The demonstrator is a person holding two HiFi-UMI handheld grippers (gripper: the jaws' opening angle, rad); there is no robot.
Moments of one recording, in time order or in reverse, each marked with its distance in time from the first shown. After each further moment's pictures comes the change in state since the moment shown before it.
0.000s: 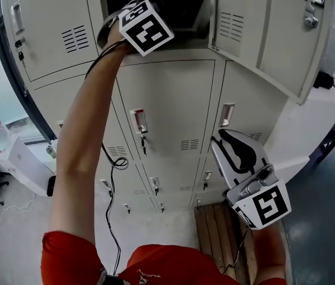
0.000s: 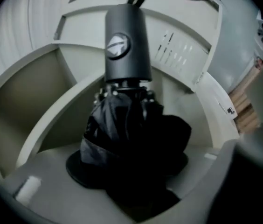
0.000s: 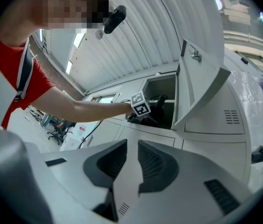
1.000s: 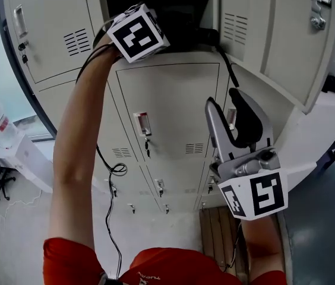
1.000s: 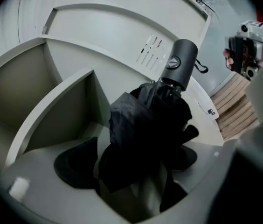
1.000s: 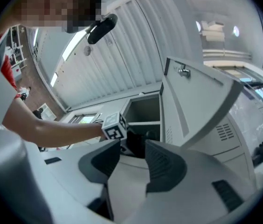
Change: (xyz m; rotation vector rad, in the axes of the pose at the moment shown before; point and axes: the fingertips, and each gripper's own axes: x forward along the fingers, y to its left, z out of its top) left arm -0.020 -0.026 -0.002 0.072 0.029 -0.167; right arm 0.038 -0.052 0.065 0.059 -0.260 -0.213
